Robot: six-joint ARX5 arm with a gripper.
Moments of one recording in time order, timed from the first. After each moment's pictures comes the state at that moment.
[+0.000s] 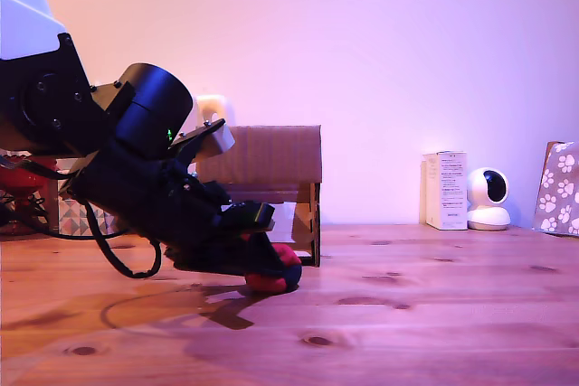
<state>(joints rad) -0.55 1.94 0.82 0.52 0.28 -0.04</state>
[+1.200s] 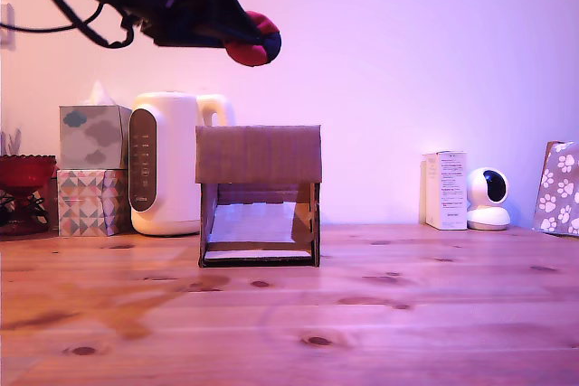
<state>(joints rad) -0.54 1.40 0.89 0.32 0.23 0.05</state>
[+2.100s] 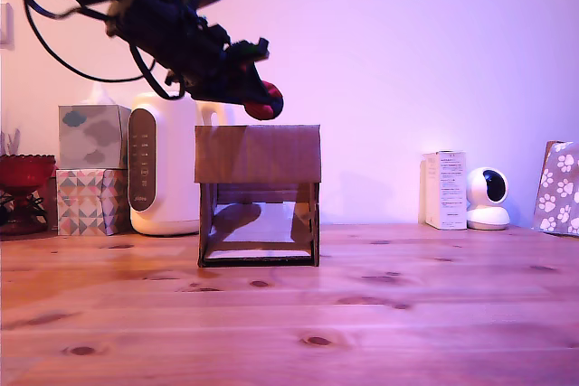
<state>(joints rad) -0.42 1.86 1.39 0.14 0.28 0.06</state>
